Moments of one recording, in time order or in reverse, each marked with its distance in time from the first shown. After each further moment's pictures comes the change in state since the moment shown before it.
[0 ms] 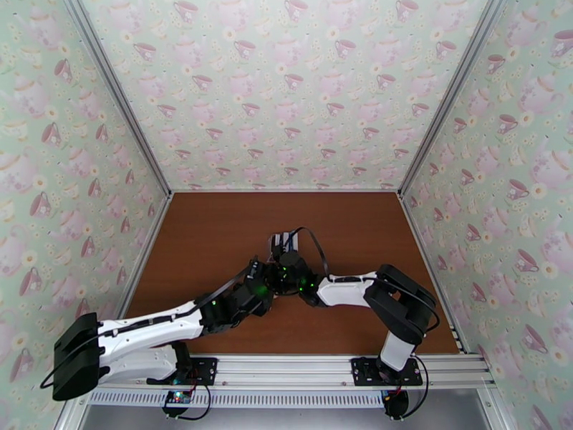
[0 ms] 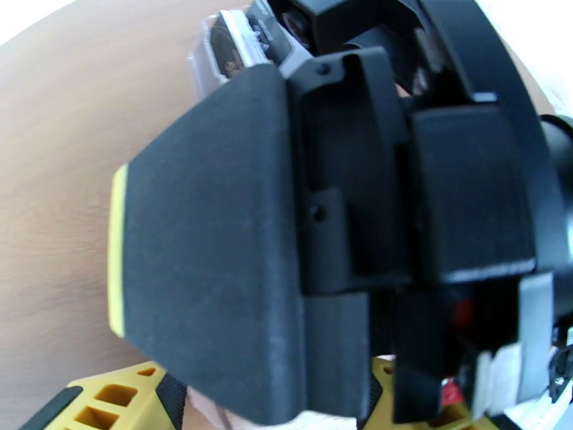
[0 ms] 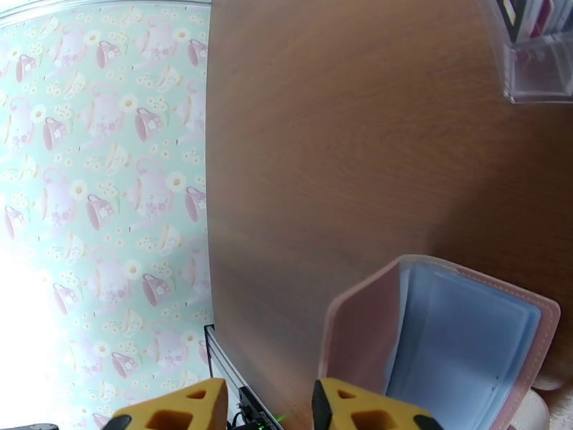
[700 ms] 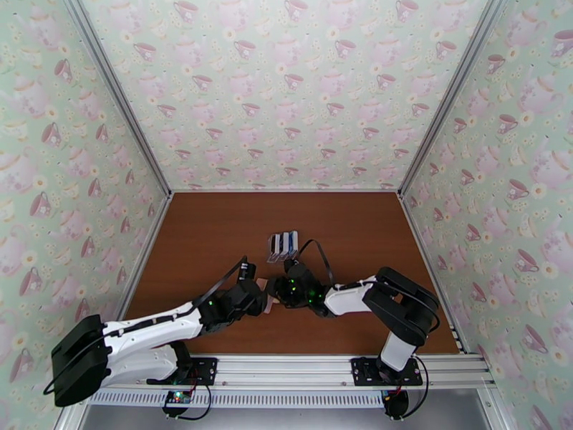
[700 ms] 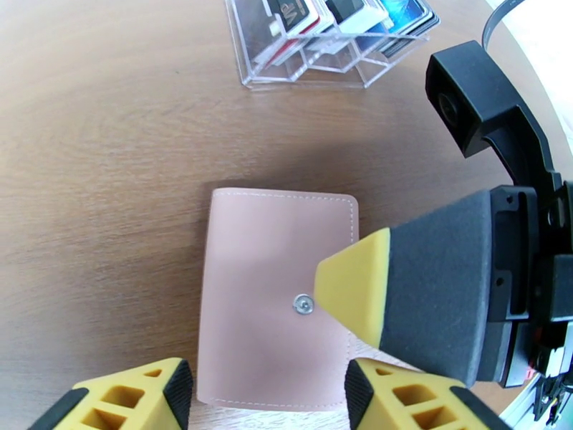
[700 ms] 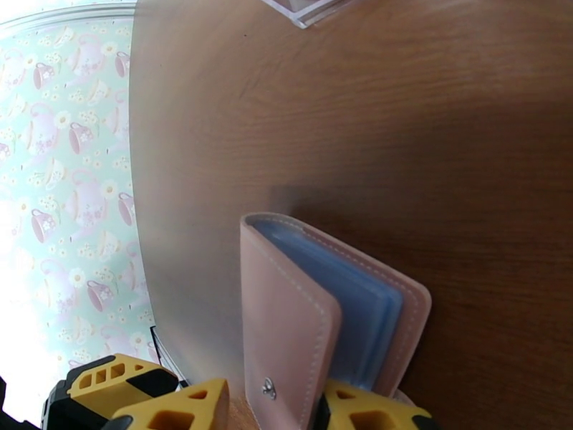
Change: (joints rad) left arm 0.080 -0.024 -0.121 0.111 0.129 -0.094; right arm -0.003 -0.022 -0.163 -0.003 0.049 0.000
